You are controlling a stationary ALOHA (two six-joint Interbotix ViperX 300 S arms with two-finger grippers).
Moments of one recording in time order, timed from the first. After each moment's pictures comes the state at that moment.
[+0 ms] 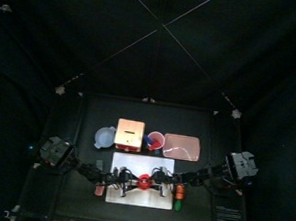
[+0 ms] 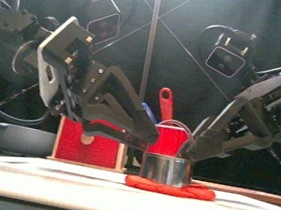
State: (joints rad) left arm -0.41 0.34 0.75 -0.63 -0.83 0.17; right arm 0.24 0.11 0.92 0.11 -0.48 0.10
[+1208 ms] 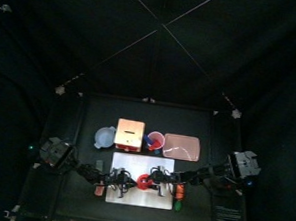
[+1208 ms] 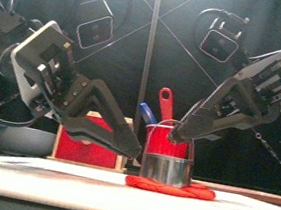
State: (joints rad) left arm -0.42 0.34 0.77 -0.64 -0.81 0.19; right arm 0.19 0.07 0.88 0.06 -0.45 0.10
